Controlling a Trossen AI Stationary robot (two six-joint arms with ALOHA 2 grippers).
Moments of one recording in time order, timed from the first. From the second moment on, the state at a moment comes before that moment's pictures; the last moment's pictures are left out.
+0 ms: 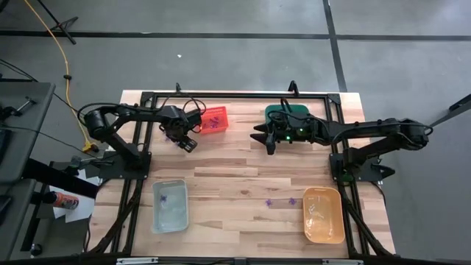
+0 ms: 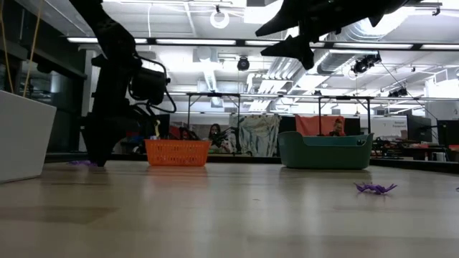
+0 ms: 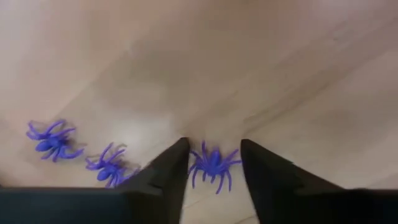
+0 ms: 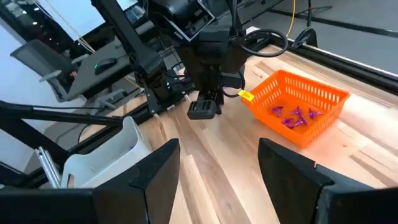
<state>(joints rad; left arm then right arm) 0.53 1.61 0.76 -0.83 -0.07 -0.38 -0.12 1.23 0.81 0.14 0.04 0.47</state>
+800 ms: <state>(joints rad) 0.51 1.00 0.75 -0.99 -0.12 -0.37 -0.01 1.23 0.80 0.24 0.09 0.56</state>
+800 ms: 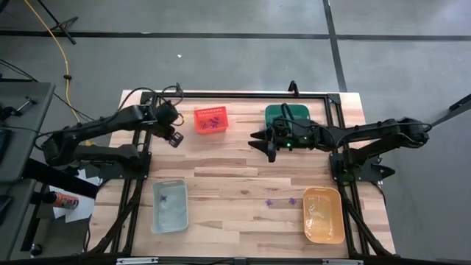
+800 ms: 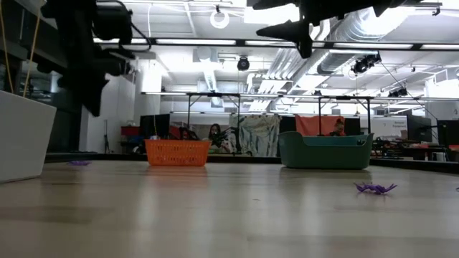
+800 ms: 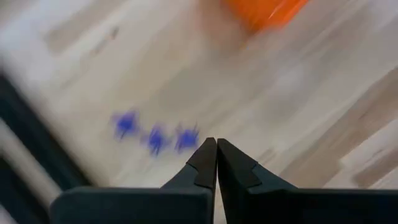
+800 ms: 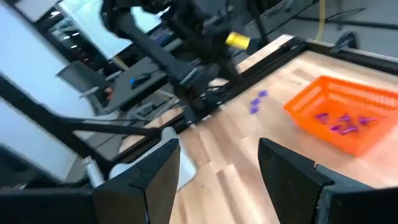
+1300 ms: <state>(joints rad) 0.58 1.39 0.75 -0.98 -0.17 -0.40 -0.05 1.23 0.80 0.21 0.10 0.43</state>
